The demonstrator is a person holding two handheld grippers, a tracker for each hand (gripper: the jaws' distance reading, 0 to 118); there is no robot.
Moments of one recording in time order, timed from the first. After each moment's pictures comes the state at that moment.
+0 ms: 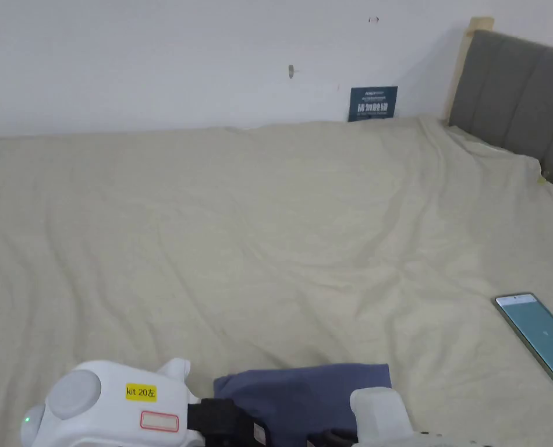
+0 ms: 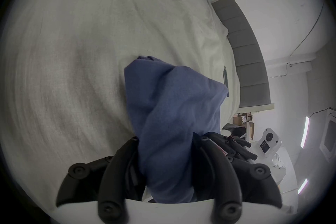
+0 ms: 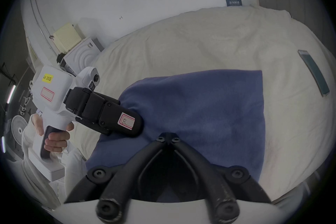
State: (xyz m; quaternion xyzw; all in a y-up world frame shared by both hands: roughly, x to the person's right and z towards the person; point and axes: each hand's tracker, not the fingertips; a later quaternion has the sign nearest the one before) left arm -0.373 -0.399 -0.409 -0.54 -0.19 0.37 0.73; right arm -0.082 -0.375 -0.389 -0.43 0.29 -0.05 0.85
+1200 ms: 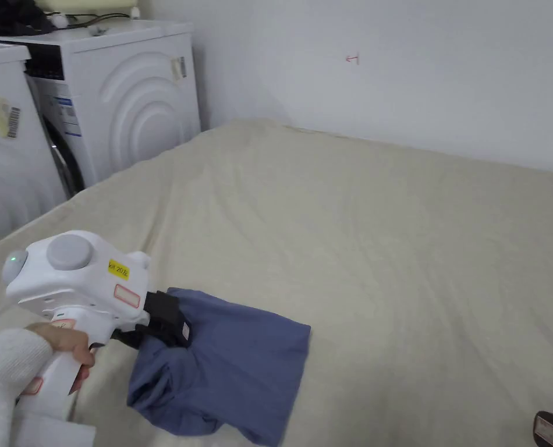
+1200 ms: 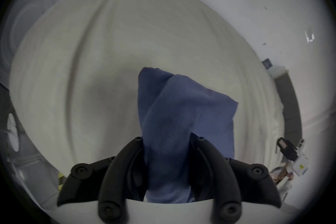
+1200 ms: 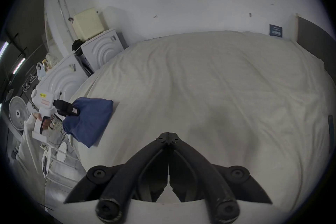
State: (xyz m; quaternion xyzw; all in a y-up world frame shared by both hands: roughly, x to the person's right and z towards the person) left arm -0.842 -0.321 -0.200 -0.46 0.19 0.33 0.80; right arm -0.344 -0.315 -0.401 -0.37 0.38 0.00 0.85
